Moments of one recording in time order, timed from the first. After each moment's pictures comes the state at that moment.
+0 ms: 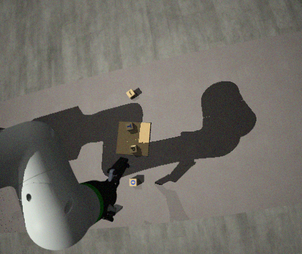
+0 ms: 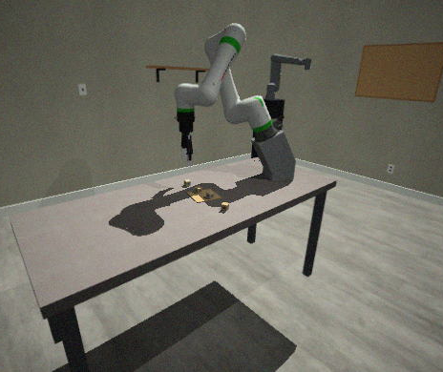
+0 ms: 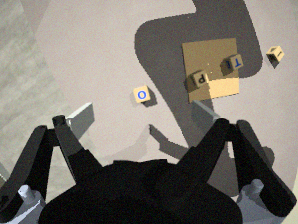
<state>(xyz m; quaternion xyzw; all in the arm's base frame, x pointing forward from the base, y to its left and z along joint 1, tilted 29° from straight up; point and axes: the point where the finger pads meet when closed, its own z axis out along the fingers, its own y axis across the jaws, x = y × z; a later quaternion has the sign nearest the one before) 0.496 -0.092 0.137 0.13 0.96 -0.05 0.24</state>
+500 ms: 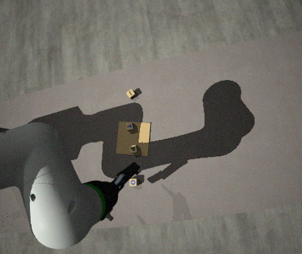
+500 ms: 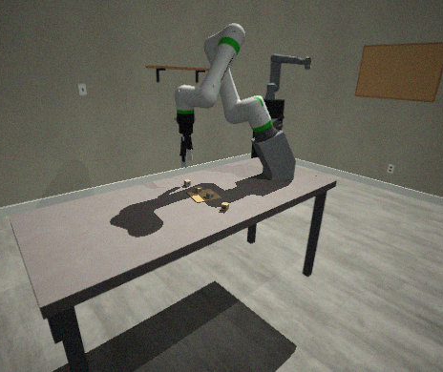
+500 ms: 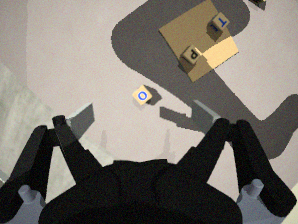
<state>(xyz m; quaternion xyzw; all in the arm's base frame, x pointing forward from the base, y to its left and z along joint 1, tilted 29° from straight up) 0.500 -0.094 0.130 0.33 0.91 0.00 0.24</state>
